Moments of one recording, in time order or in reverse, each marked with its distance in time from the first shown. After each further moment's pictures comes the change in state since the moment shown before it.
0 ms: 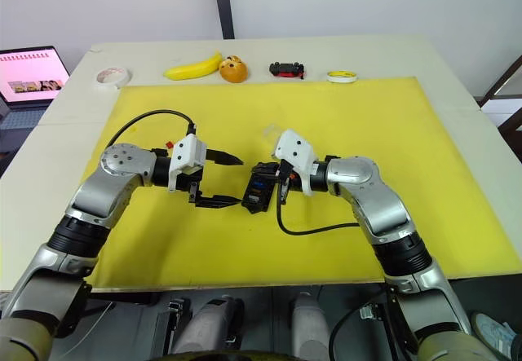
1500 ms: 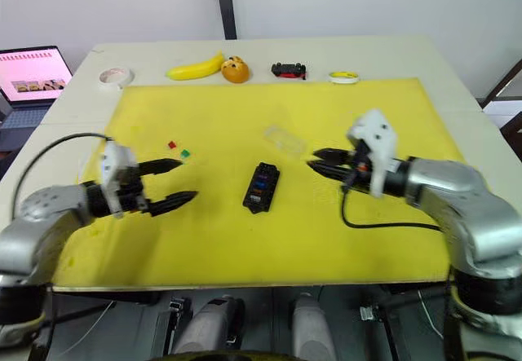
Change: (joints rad) left arm 0.583 0.135 0.591 -0.442 -0.309 0.438 0.329; right arm 0.315 -0.357 -0.590 -0.365 0.334 0.416 -0.018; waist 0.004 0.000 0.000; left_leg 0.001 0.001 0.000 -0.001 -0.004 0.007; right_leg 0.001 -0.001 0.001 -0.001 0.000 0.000
